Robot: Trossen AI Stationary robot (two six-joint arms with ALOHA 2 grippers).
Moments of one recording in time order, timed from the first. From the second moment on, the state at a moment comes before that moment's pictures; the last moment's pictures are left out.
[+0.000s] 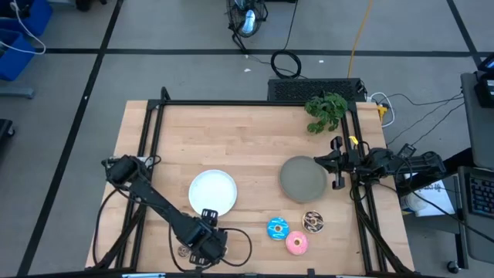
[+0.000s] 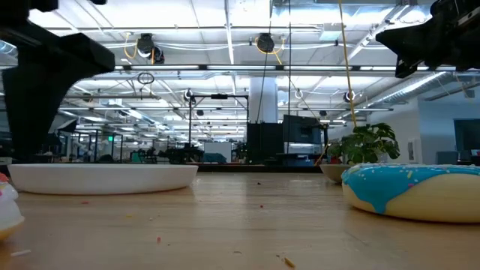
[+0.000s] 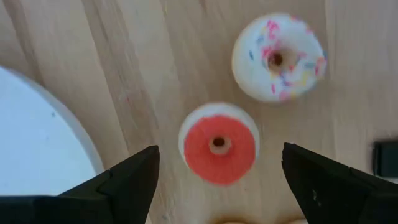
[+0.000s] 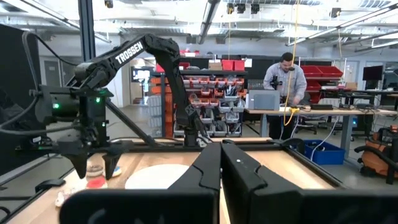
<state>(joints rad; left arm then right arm) -0.67 1.98 1.43 -0.89 -0.04 -0.47 0.10 0.01 0.01 0.21 0.16 -0.04</state>
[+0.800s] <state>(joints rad) -0.66 1.97 1.28 -0.72 -0.03 -0.52 0.10 0.01 0.01 0.21 0.16 -0.04</state>
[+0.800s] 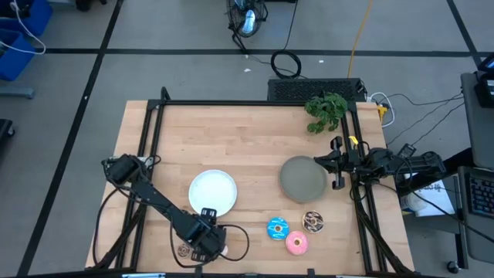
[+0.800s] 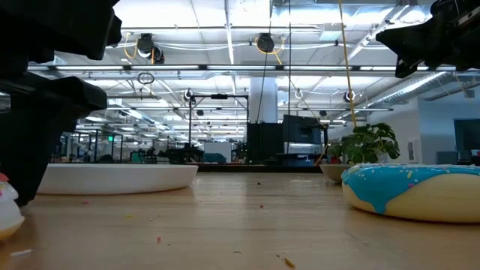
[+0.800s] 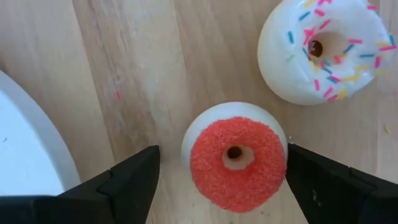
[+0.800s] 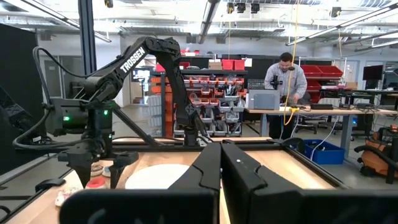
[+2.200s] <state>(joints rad) -0.55 1.46 1.28 -0.97 -0.13 -0.70 0.10 0.01 0.01 0.21 0.16 -0.04</state>
